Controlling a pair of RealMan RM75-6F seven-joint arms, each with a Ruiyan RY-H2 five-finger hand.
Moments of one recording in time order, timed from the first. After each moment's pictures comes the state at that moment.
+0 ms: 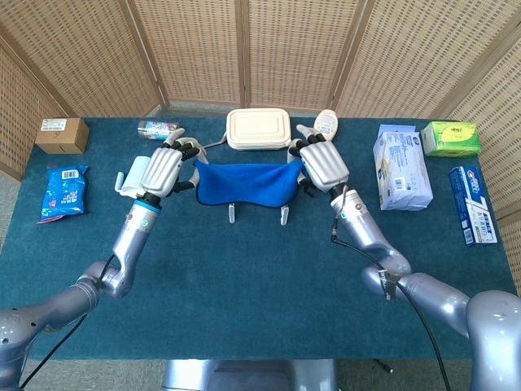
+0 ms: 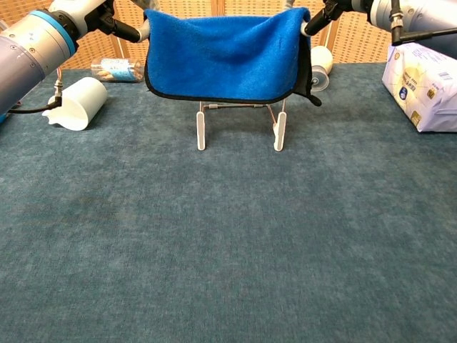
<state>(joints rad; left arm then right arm) -0.90 -1.74 -0.29 -0.86 1.34 1.10 -0.37 0.98 -1.58 0.31 -1.04 -1.25 0.90 0.06</state>
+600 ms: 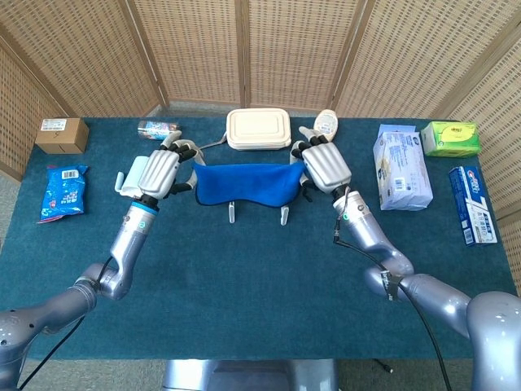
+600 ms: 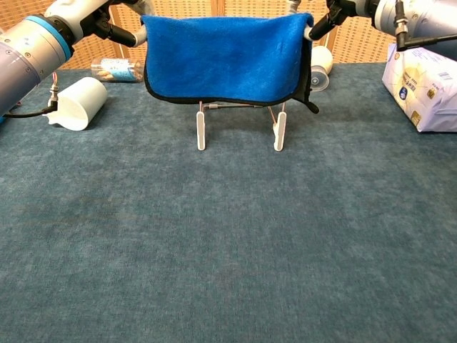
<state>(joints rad) -0.88 -1.74 -0.29 -0.86 1.34 1.10 -0.37 0.97 -1.58 0.30 -1.03 -1.25 0.90 0.05</state>
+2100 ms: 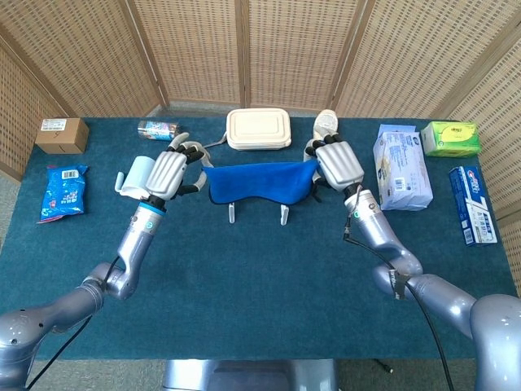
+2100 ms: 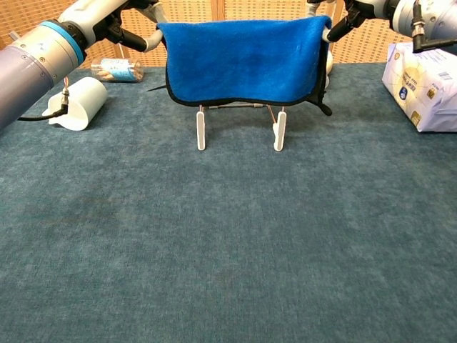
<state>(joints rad) -0.90 -1.78 -0.29 -0.83 1.34 1.09 -0.38 0.95 -1.57 0.29 -0.98 -1.25 0.89 0.08</state>
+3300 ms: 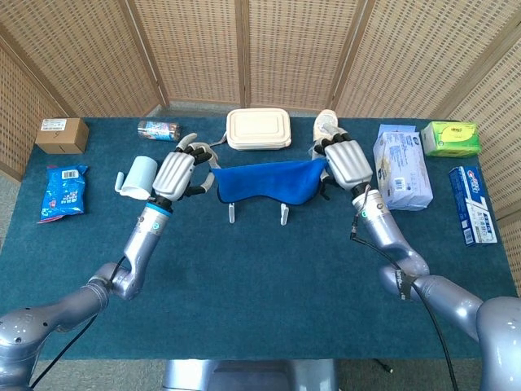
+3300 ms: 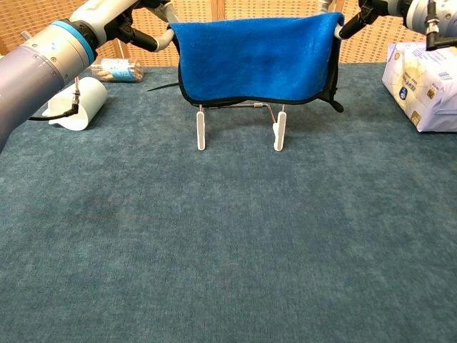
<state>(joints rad) -0.92 -1.80 -0.30 -0.84 1.35 1.08 -0.37 0.92 -1.56 0.29 -0.98 -1.25 0.90 0.09</state>
